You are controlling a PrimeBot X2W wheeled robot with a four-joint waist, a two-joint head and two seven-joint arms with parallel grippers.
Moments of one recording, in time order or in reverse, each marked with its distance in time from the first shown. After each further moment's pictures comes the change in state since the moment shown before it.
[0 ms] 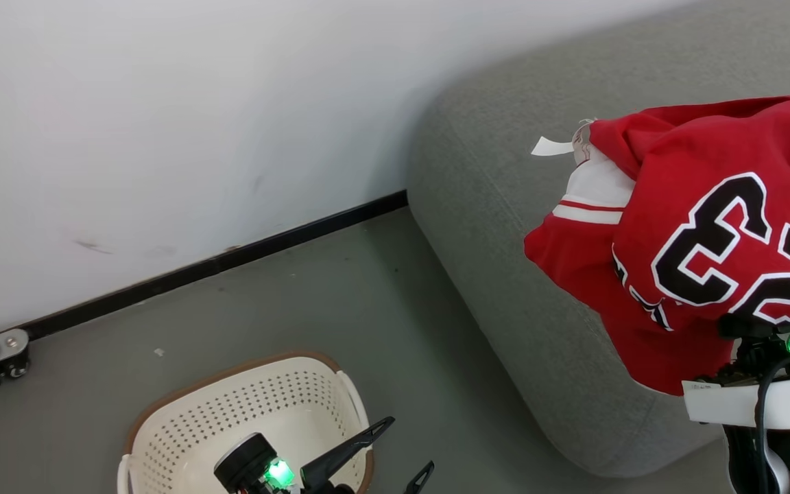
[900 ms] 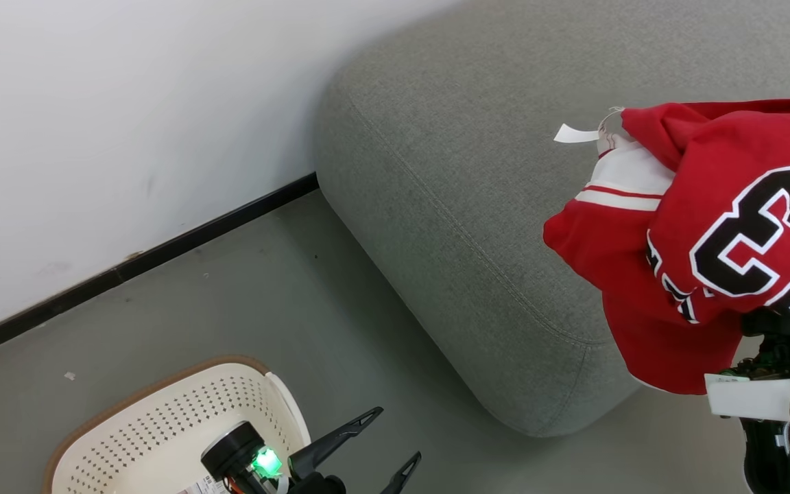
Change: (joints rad) left arm -0.025 0.039 -0.006 -0.007 0.011 0.000 0.000; right arm 0.000 0.003 -0.040 0.004 0.106 0.000 0.000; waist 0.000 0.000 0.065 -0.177
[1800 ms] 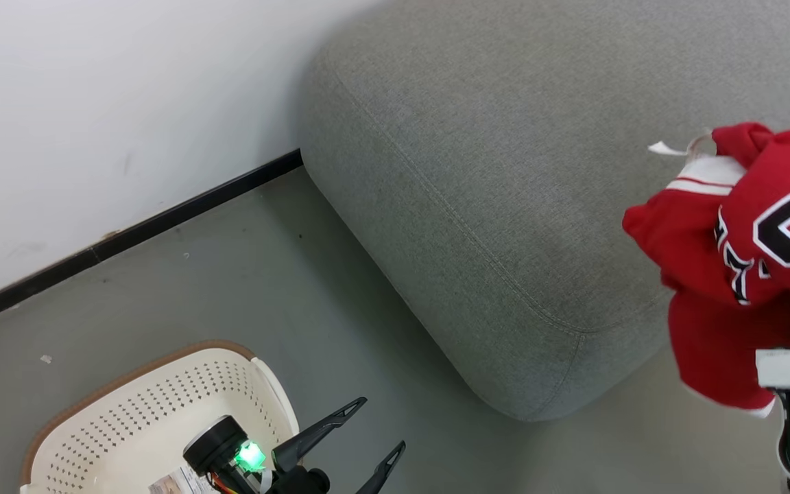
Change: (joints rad) left arm 0.008 0.017 0.038 -0.020 0.003 0.000 0.000; right arm -0.062 0.009 -0.165 0.240 0.099 0.000 0.000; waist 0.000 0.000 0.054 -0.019
